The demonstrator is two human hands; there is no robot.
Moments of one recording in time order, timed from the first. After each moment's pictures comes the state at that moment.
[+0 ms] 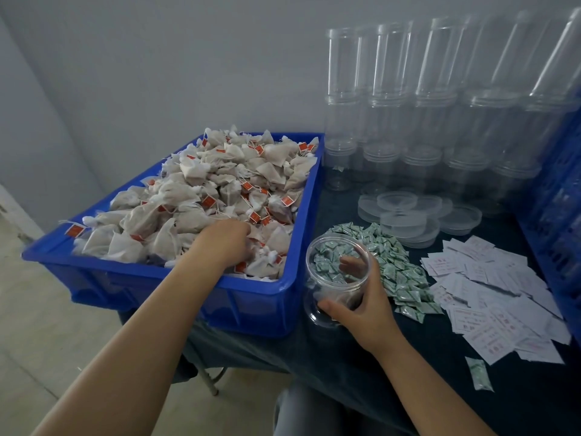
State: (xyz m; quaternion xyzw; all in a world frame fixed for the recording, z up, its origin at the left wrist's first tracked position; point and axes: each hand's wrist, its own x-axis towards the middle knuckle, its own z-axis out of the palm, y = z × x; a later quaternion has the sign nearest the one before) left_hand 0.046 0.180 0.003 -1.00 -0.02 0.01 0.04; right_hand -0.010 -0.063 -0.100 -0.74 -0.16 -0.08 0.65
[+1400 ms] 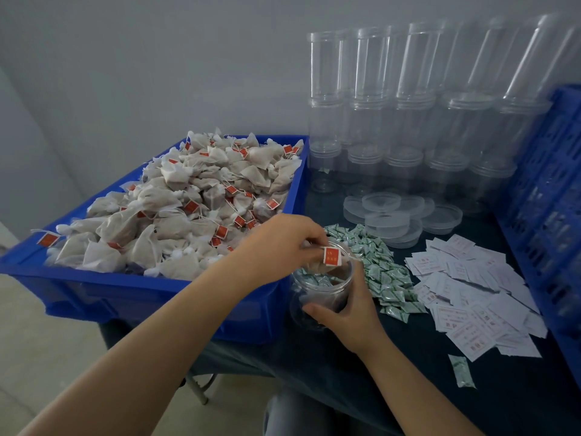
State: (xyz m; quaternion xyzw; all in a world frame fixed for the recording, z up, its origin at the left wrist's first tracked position) left_hand 0.003 0.089 0.047 -0.94 0.27 -0.06 -0.19; right_hand -0.004 -0.062 -0.104 -0.72 -0.18 -0.10 0.67
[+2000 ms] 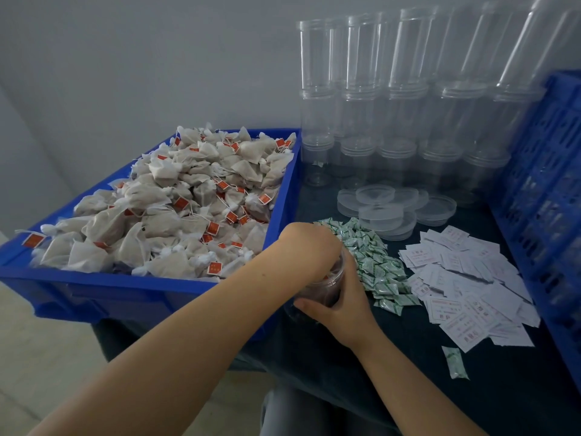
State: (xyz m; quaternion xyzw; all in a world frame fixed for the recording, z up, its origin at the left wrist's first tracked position) left_hand 0.016 0.021 0.046 -0.94 0.21 0.11 0.23; right_hand -0.002 -0.060 -0.107 -0.72 -0.18 -0.10 0.67
